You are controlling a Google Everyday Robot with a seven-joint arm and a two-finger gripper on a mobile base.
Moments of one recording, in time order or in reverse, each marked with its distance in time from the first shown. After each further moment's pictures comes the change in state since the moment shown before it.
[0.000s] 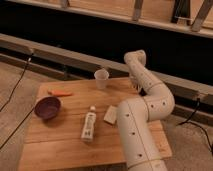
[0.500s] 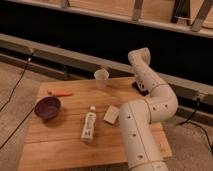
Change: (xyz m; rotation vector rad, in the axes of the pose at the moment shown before) arm 0.005 -0.034 -0.009 0.059 -0.002 0.030
